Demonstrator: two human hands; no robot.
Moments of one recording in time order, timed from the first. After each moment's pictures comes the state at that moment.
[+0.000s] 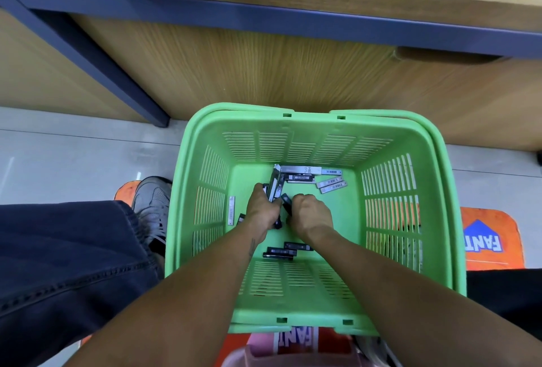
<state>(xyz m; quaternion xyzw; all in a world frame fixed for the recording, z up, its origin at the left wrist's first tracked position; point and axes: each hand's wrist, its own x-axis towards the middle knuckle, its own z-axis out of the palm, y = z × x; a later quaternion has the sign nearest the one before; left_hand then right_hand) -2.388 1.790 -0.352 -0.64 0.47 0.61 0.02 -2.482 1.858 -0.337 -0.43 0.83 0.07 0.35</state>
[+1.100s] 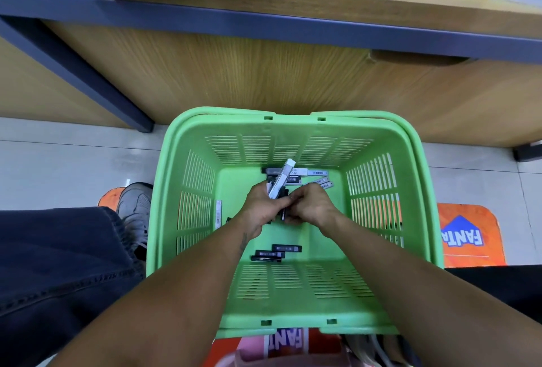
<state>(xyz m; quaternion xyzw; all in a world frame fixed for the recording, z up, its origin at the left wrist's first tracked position) -2.408 1.790 -0.342 -0.54 0.49 0.68 0.01 -2.525 1.859 -0.311 -0.19 0.79 -0.20 0.54</state>
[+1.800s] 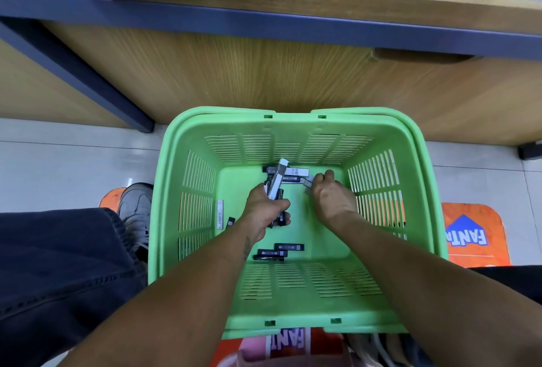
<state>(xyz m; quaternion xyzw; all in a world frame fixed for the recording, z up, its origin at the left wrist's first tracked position) -2.407 1.794 -0.347 -0.59 0.40 0.70 0.00 -2.549 1.873 -0.326 -0.47 0.84 0.16 0.24</state>
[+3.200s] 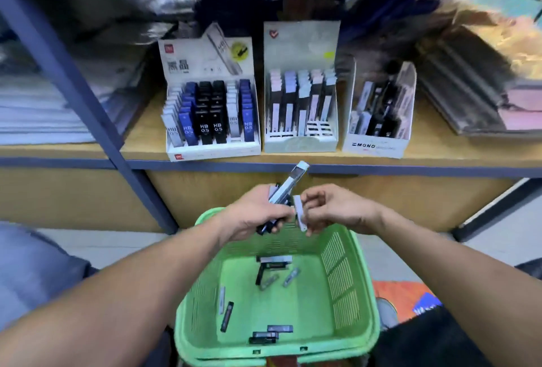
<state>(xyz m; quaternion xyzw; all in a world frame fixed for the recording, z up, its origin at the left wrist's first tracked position) -2.432 1.756 -0.065 -0.29 0.66 0.69 -0.04 -2.602 1.875 -0.053 -0.46 0.61 -0.35 0.54</state>
